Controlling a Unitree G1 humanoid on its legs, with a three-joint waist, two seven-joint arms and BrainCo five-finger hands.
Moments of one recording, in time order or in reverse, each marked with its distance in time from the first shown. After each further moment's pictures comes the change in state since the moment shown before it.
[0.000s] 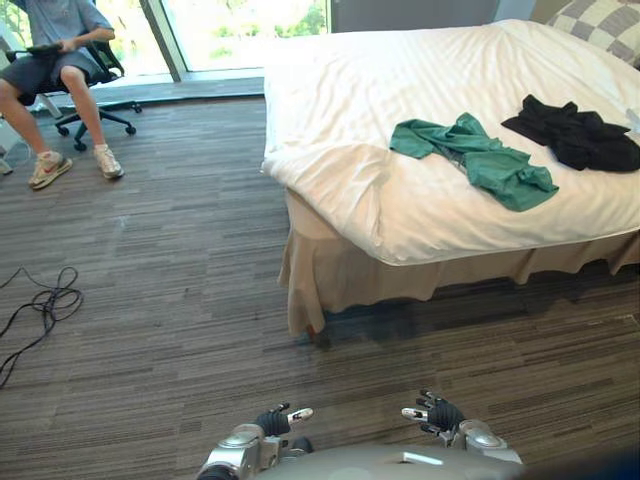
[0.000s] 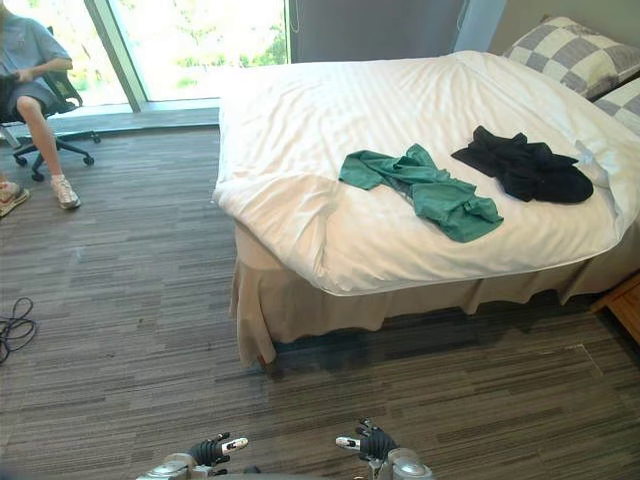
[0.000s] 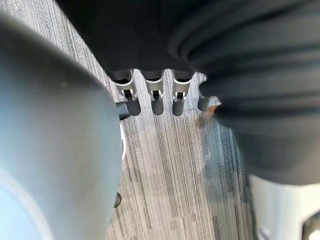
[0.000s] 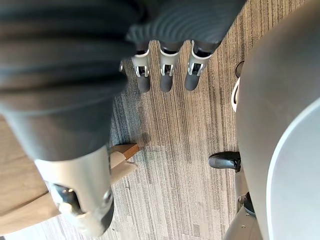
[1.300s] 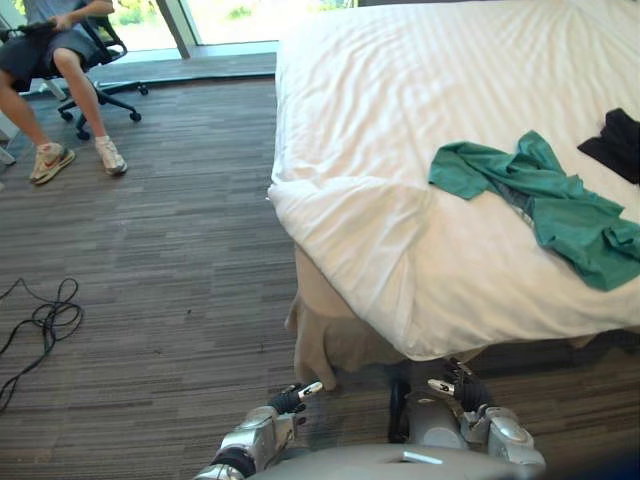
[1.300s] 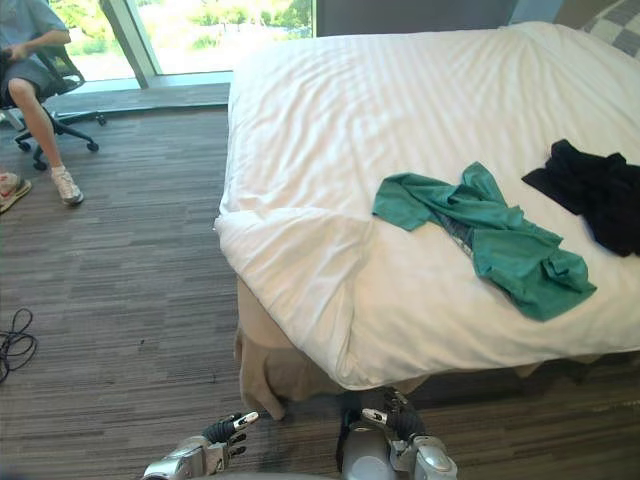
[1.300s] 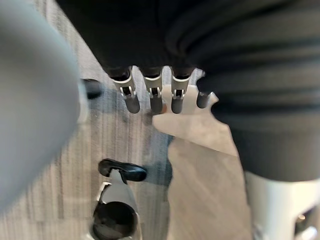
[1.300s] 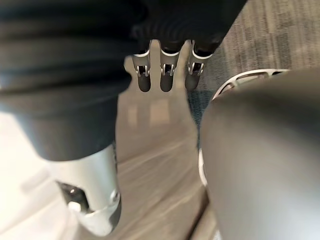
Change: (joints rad) left arm -0.048 -0.035 -0.003 0.015 -0.148 -0.013 0.046; right arm 0.047 -0.032 -0.078 -0.067 0.090 -0.144 -0.031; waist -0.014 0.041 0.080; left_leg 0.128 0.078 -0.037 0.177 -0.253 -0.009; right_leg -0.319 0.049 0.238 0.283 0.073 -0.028
